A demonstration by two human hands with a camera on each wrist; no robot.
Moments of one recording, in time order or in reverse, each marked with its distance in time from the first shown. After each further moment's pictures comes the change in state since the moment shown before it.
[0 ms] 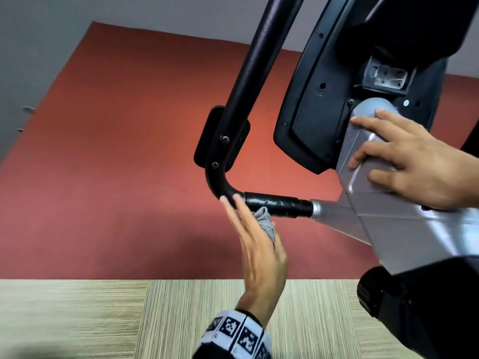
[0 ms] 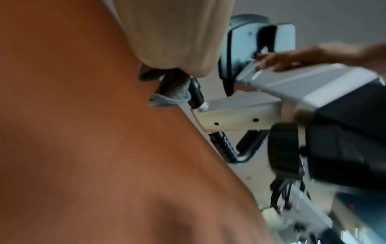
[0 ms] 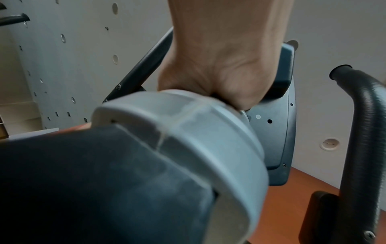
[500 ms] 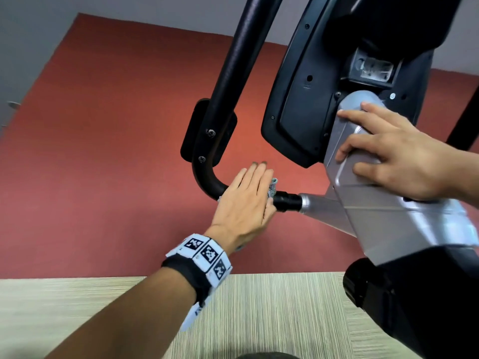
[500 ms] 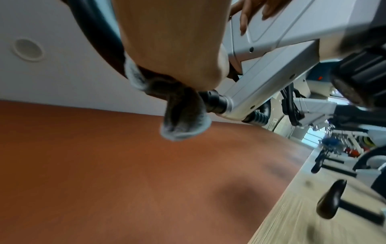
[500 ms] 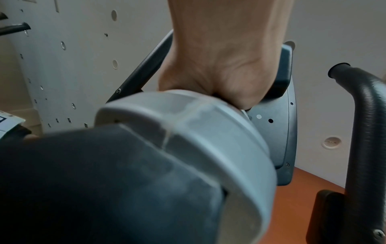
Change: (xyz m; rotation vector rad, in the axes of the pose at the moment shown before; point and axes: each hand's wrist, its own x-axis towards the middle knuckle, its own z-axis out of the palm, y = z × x) left_hand 0.088 -0.023 -0.012 0.833 -0.392 0.684; right_hand -0.002 -0.010 -0.008 -0.008 -0.069 0.058
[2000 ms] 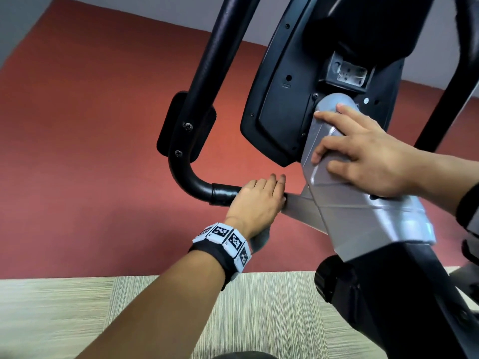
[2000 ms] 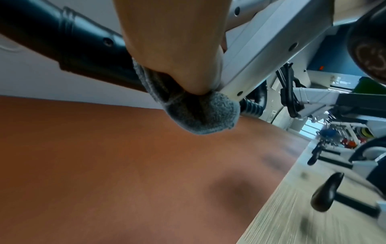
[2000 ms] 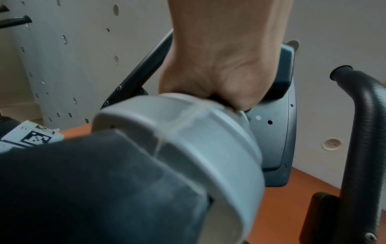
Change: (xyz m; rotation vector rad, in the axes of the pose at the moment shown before) left_hand 0.042 0.052 0.058 0.063 0.169 0.169; right_hand -0.002 -0.006 -0.003 -0.007 -0.004 0.014
